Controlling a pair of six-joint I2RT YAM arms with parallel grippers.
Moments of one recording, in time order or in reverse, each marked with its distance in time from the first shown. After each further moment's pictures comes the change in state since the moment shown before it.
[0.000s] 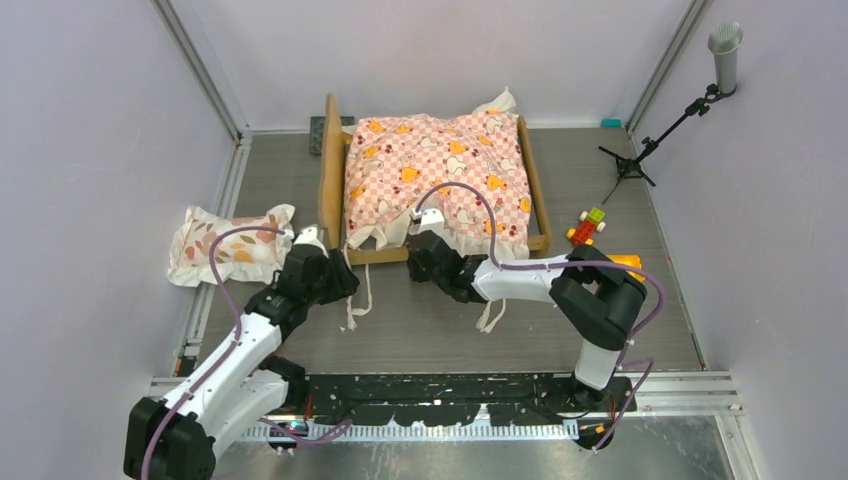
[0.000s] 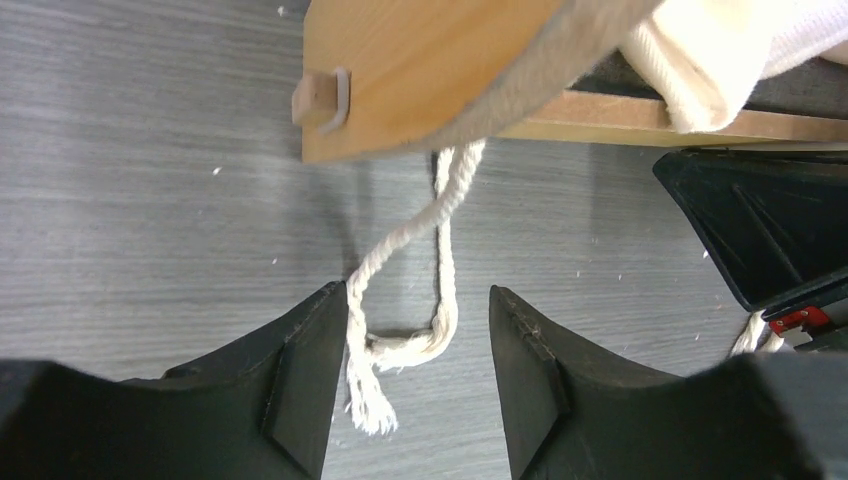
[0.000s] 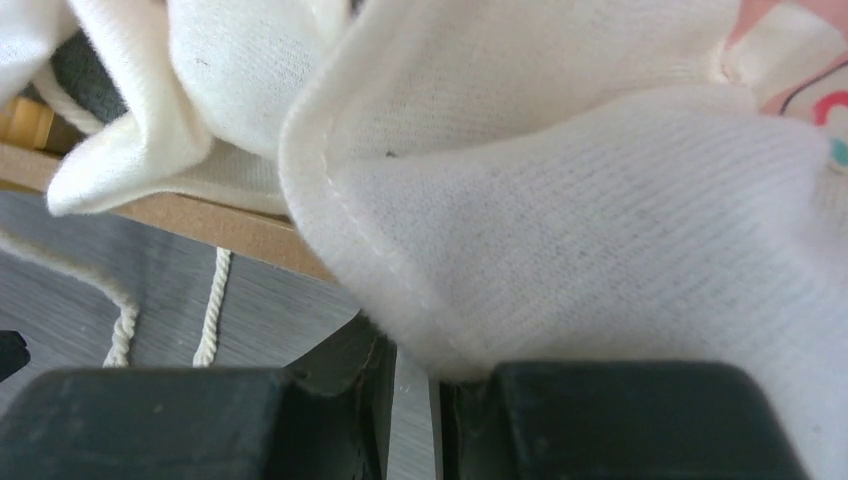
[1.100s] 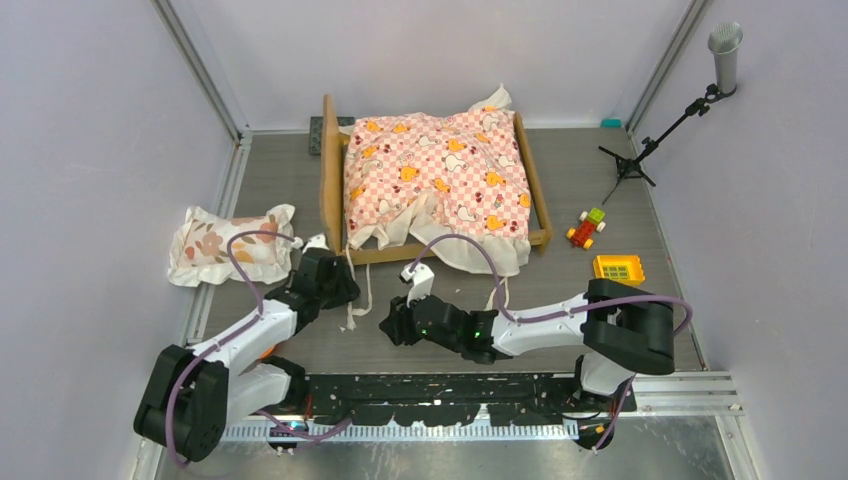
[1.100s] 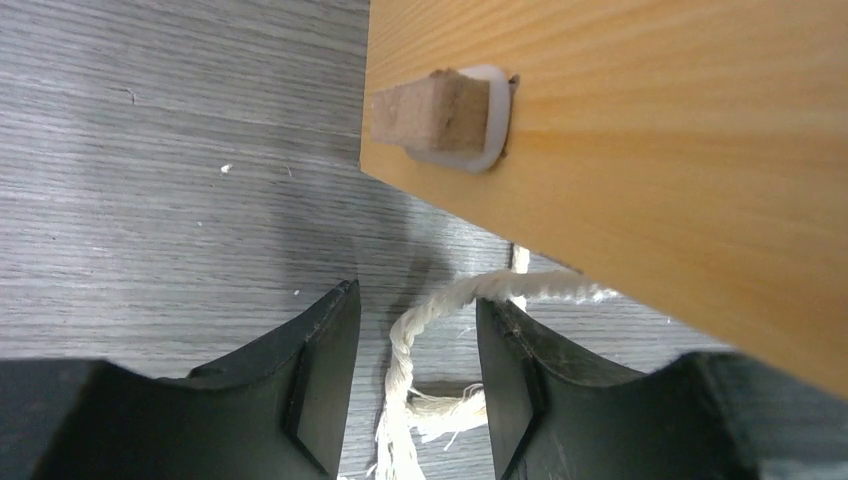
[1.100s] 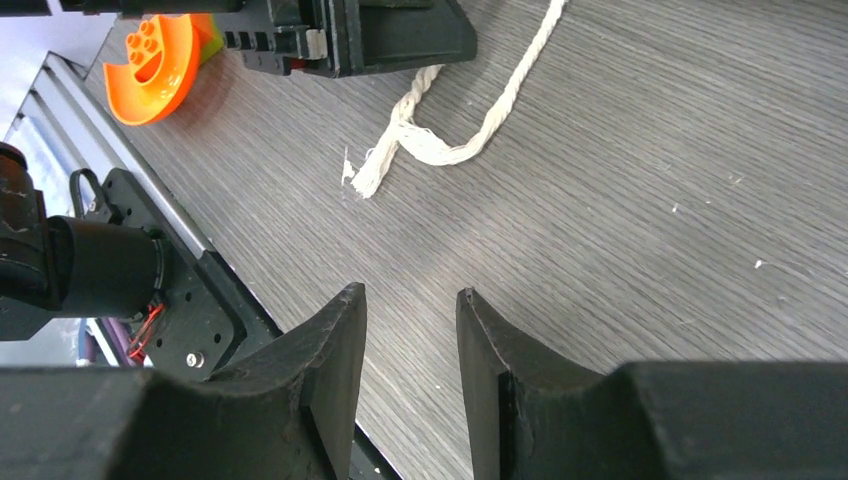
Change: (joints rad) left arm -0.001 0.244 -0.091 0.227 -0.030 -0.036; right arm 0.325 -0.181 -0.278 0.261 -0.056 0.115
